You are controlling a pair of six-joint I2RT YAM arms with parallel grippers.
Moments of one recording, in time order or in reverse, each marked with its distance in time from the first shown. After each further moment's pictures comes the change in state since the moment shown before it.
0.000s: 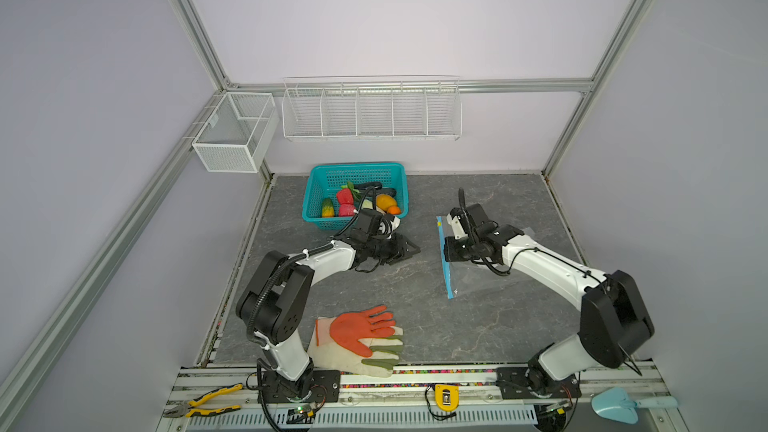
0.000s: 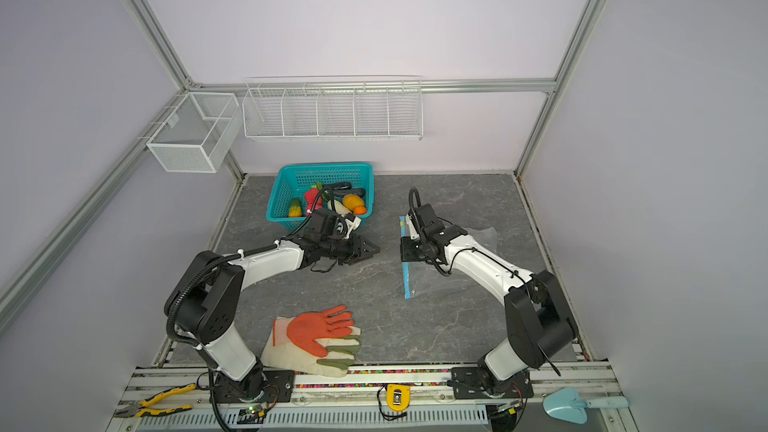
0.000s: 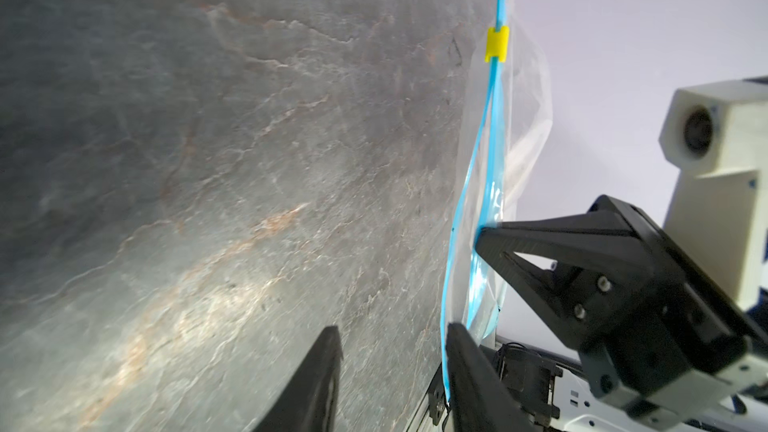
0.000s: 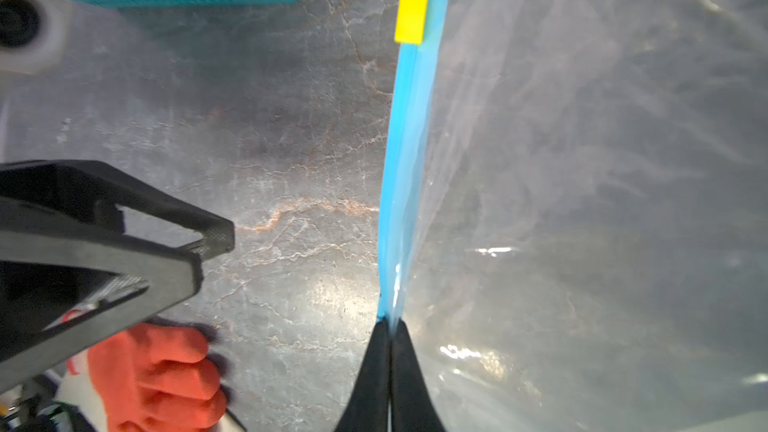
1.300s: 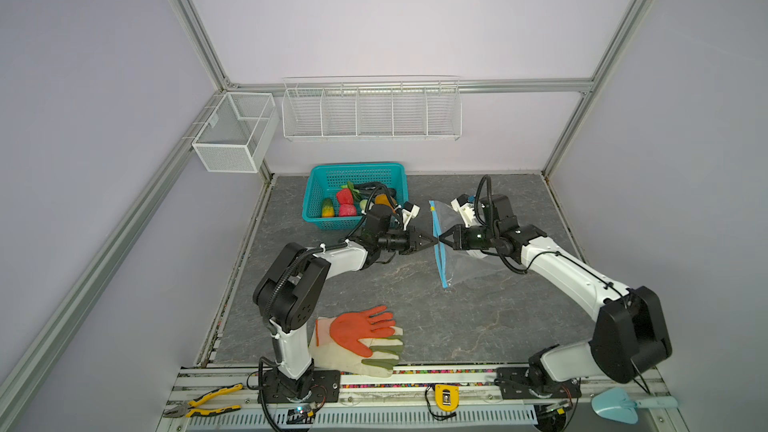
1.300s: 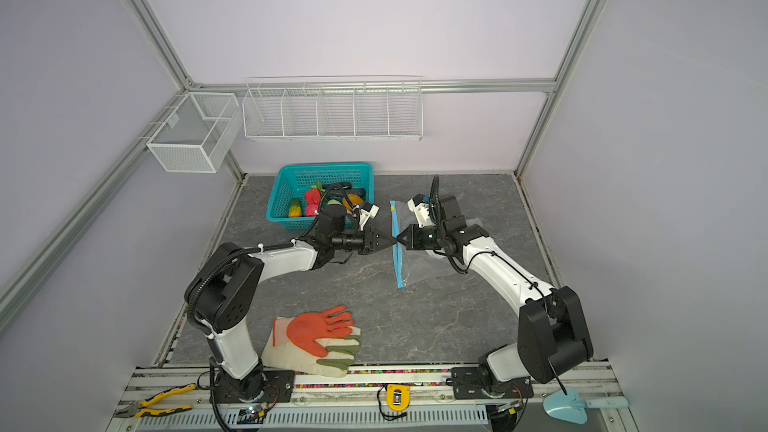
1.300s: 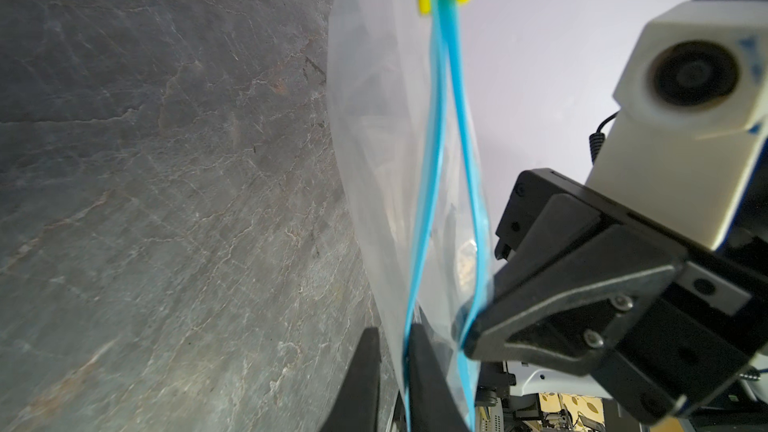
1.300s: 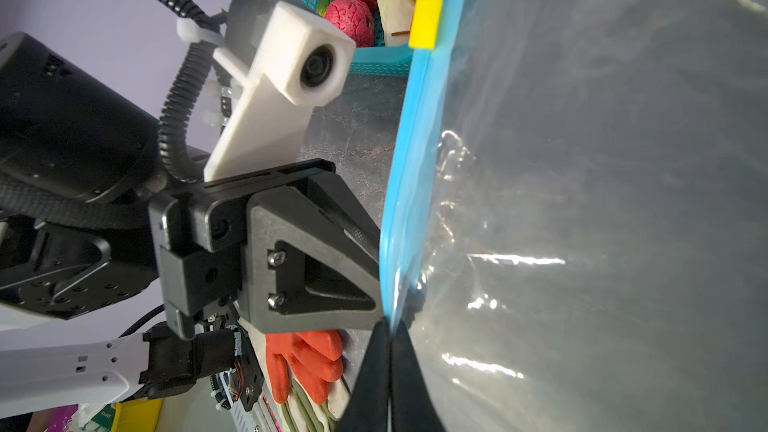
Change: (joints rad) left arm -0.063 0.111 0.043 0.396 0.144 -0.073; right arm -0.105 -0.078 -0.025 0.156 -0.381 -0.013
